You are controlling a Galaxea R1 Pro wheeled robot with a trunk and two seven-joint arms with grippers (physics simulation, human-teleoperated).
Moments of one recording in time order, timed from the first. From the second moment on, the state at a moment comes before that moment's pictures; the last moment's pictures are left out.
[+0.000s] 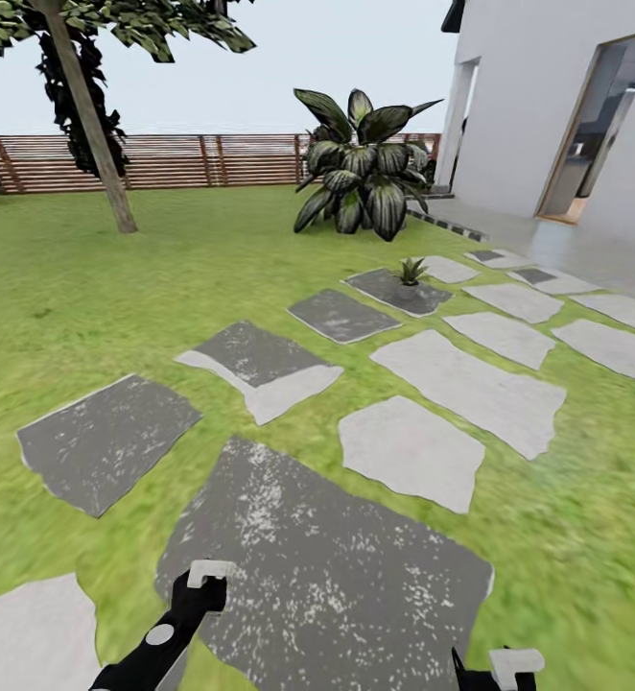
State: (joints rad) left arm -0.50 0.00 -0.06 -0.31 0.00 -0.28 -0.01; right arm -0.22 -0.11 0.00 -0.41 0.00 -0.45 0.00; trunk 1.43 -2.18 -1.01
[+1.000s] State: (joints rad) left arm -0.49 0.00 -0.06 -0.31 0.00 -0.28 -0.01; right arm -0.22 -0.11 0.00 -0.41 0.00 -0.45 0.00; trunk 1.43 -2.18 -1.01
